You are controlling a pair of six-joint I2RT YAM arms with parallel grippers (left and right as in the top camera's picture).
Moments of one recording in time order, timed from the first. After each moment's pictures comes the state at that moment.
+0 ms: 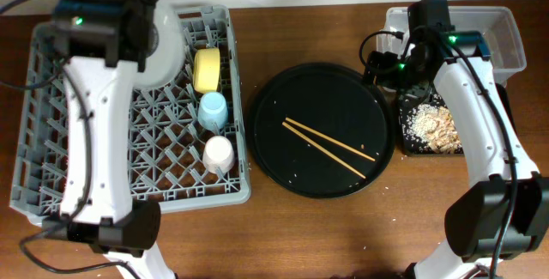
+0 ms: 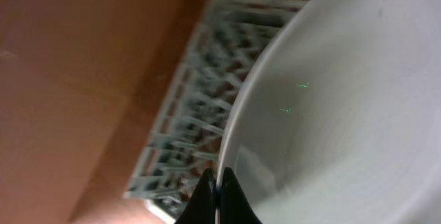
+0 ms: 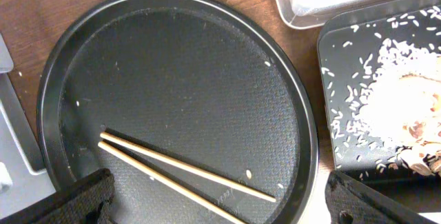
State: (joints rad) left arm -0.16 1.92 2.48 -1.63 -0.72 -0.33; right arm 0.03 1.81 1.69 -1.11 -0.13 0.33
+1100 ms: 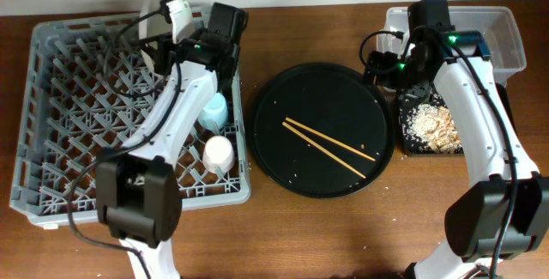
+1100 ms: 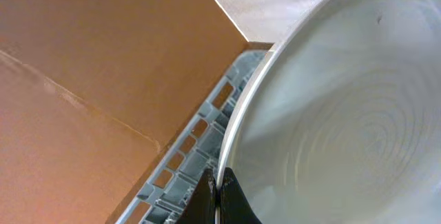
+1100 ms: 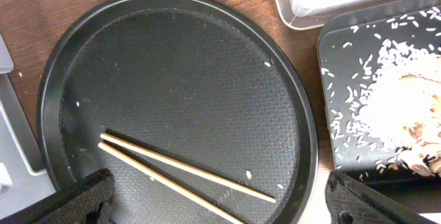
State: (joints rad) left arm -0.32 2.01 1.75 -0.76 -1.32 -0.33; right arm 0.03 1.81 1.69 -1.11 -0.13 0.33
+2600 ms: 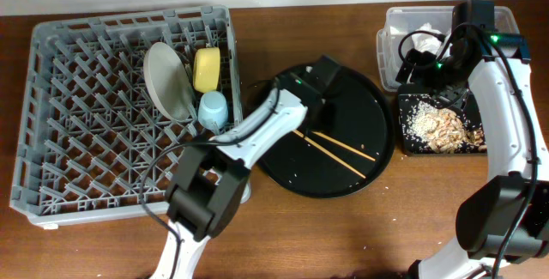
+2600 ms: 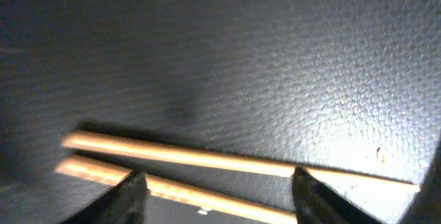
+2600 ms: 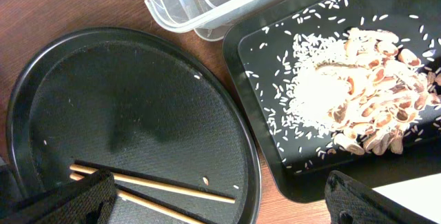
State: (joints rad) left arm -0.70 2.23 1.81 -0.81 0.06 -0.44; right arm -0.14 1.81 1.69 -1.14 -0.13 0.35
